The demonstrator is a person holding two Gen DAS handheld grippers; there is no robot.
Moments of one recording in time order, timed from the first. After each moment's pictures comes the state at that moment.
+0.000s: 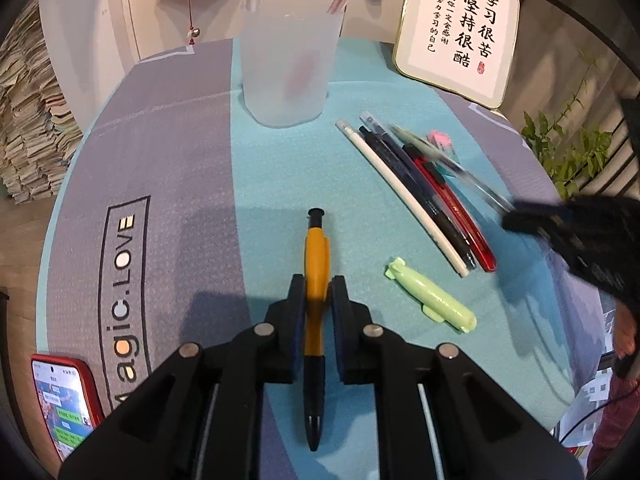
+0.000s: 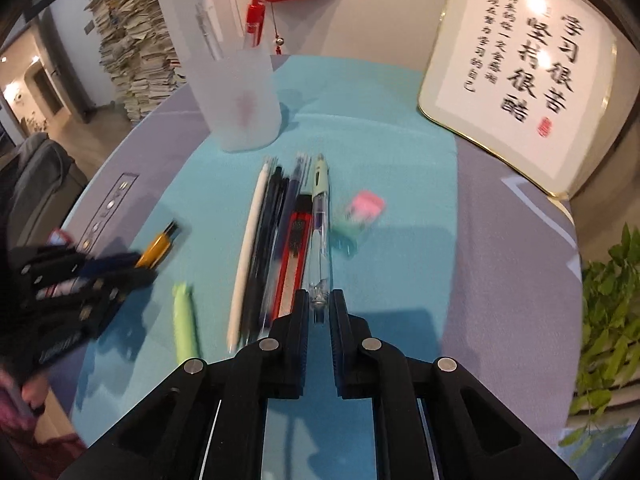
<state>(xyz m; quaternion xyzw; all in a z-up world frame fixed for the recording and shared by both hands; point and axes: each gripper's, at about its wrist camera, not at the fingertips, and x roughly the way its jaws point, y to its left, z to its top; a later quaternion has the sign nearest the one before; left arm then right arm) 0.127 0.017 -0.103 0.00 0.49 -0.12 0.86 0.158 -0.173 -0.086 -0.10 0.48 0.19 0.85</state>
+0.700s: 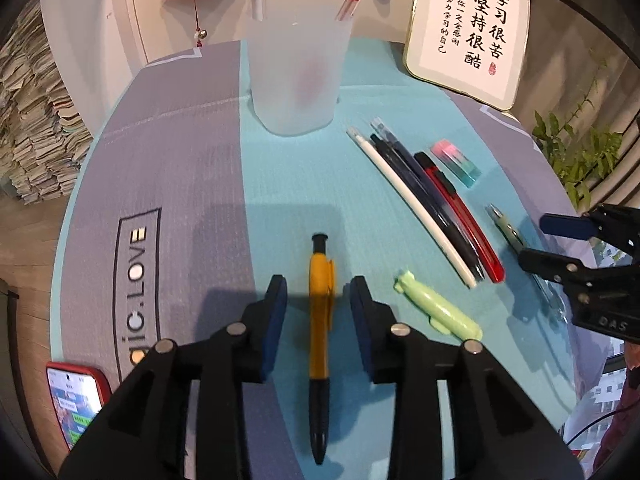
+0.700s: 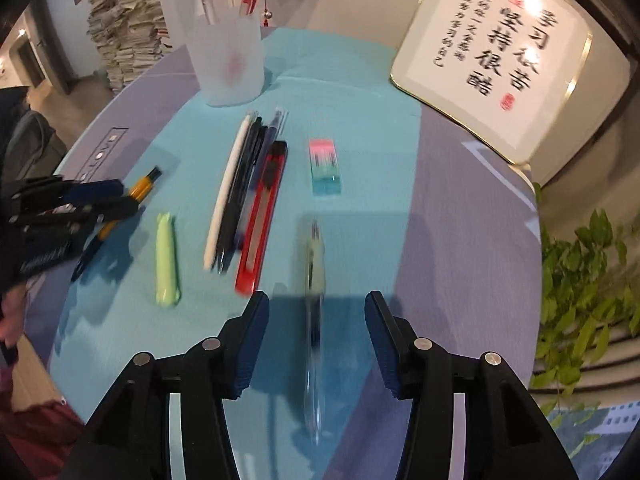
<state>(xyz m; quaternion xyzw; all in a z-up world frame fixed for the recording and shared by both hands) 0.138 0.013 -0.099 0.02 0.49 -0.09 0.86 0.155 -0.172 -0.092 -0.15 0.51 0.15 0.83</state>
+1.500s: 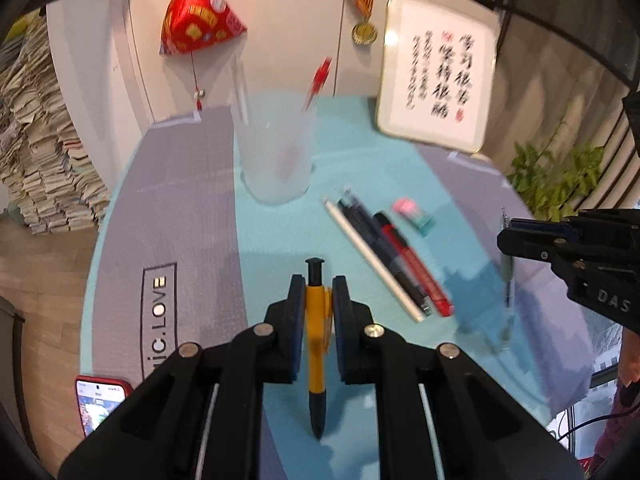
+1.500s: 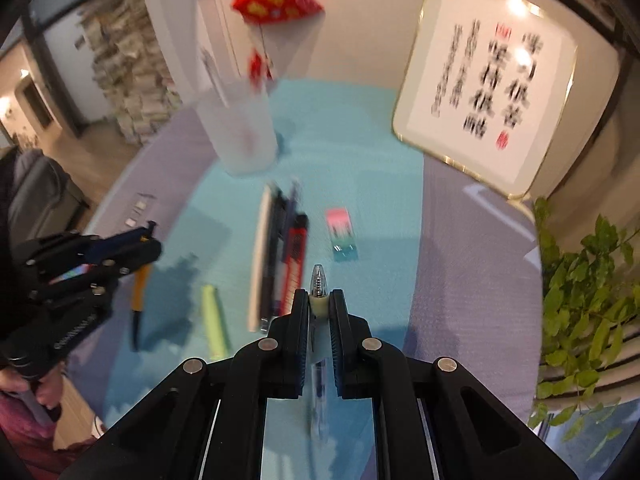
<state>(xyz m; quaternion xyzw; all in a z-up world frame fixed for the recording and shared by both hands) 0.107 -0.001 -0.043 0.02 0.42 -0.10 0.90 0.138 -0.172 -0.030 -0.07 0.45 0.17 0.87</state>
